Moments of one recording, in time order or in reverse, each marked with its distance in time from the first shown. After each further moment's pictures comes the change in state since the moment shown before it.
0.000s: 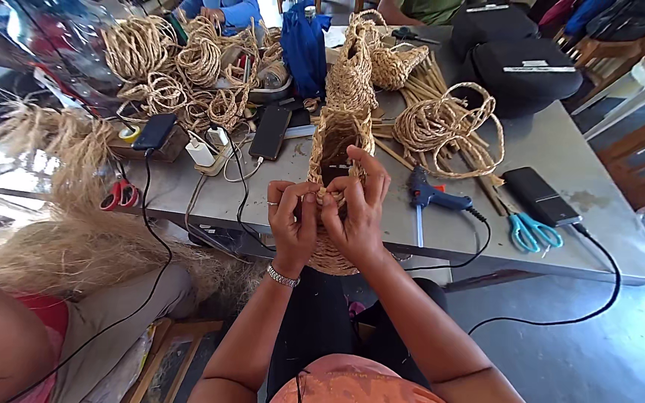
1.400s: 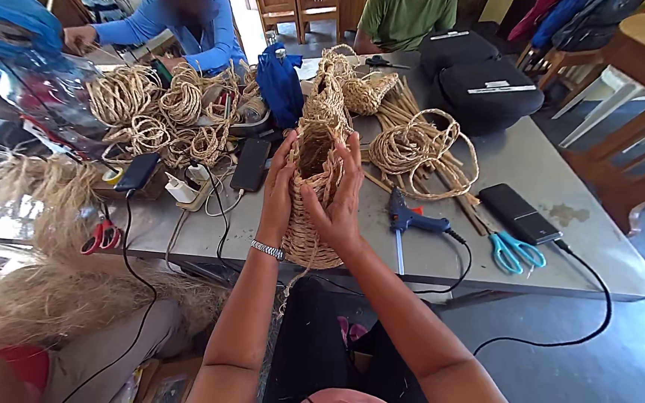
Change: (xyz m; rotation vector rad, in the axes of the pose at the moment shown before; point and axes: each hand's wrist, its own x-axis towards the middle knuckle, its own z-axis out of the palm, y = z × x) left_hand 0.082 -0.034 0.045 -0.284 -0.352 -0.347; right_hand 0.038 0.064 0.018 0.151 0.111 0.117
